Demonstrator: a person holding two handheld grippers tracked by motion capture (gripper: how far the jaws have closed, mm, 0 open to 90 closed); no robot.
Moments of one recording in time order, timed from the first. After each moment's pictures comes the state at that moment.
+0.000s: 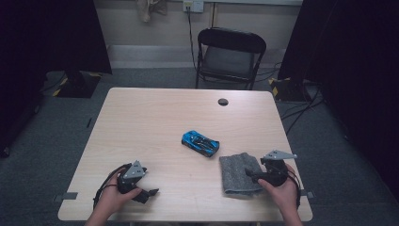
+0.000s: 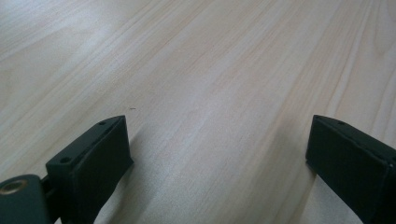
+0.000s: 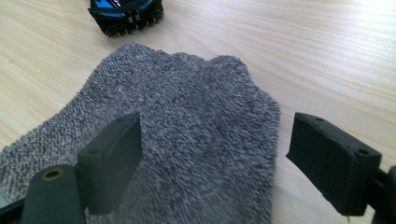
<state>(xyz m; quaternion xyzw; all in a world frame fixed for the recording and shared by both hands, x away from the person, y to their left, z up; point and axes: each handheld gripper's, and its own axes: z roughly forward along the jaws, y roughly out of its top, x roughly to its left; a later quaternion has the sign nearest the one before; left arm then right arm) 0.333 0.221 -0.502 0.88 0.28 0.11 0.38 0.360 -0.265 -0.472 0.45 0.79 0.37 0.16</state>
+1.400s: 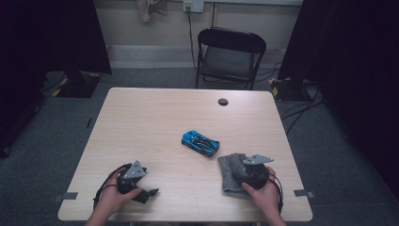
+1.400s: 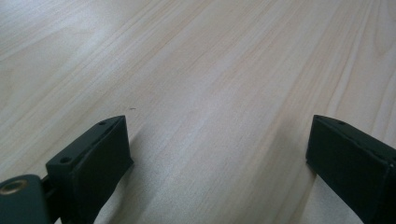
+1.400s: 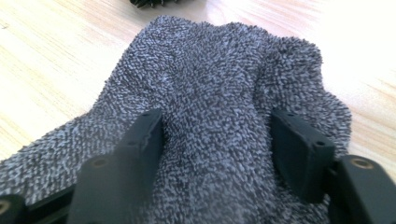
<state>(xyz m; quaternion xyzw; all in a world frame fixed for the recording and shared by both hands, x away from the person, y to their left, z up) 0.333 0.221 -0.502 0.88 0.28 0.11 0.38 0.356 -0.214 -0.490 0.42 0.82 0.33 0.18</state>
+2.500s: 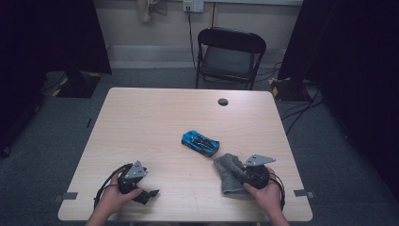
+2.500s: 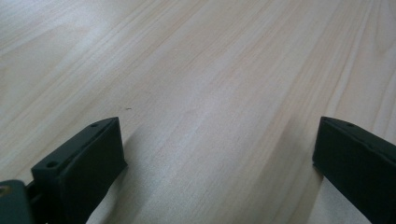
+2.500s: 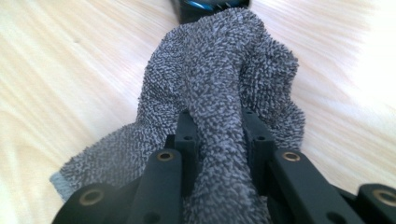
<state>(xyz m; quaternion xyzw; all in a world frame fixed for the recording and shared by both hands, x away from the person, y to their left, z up) 0.333 0.218 -0.502 0.88 0.28 0.11 0.37 0.350 -0.212 -0.478 0.37 0.84 0.37 0.14</state>
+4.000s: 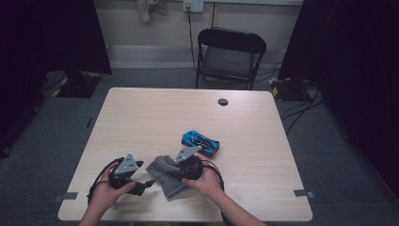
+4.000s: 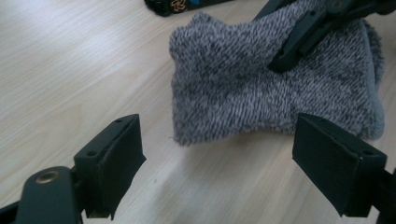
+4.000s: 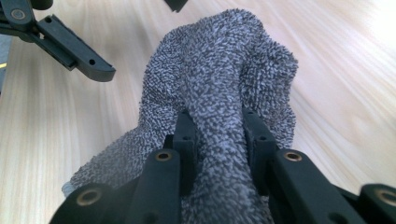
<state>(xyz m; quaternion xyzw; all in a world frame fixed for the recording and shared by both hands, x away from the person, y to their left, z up) 0.334 0.236 -0.471 0.86 0.29 0.15 0.40 0.382 -0.017 -0.476 0.17 0.89 0.42 0.04</state>
